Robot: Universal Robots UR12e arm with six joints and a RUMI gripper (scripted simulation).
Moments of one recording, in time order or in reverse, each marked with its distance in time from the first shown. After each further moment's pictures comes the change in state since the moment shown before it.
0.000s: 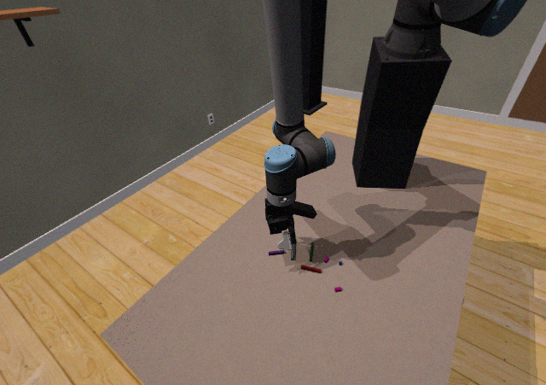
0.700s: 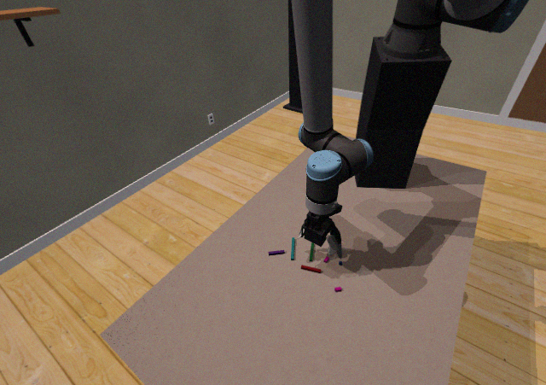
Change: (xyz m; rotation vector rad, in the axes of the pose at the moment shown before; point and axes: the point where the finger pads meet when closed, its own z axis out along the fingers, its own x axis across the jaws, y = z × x) arm 0.054 -0.100 0.000 0.002 -0.004 -0.715
